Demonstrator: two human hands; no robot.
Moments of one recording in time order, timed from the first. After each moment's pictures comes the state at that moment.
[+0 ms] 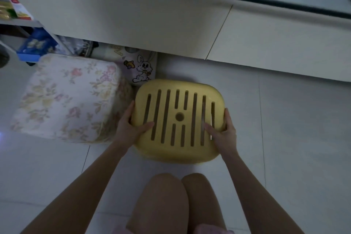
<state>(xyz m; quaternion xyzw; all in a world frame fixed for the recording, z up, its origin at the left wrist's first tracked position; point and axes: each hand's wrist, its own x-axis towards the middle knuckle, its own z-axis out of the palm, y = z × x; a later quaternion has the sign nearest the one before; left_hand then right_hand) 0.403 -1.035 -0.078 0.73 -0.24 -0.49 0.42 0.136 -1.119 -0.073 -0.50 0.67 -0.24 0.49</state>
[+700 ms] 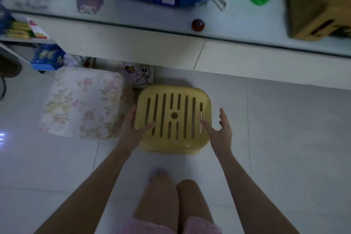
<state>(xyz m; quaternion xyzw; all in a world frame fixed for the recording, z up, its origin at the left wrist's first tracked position) 0.380 -1.024 0.018 0.73 -0.27 -0.47 0.41 0.138 -1.099 0.022 -0.47 0.70 -0.26 0.48</state>
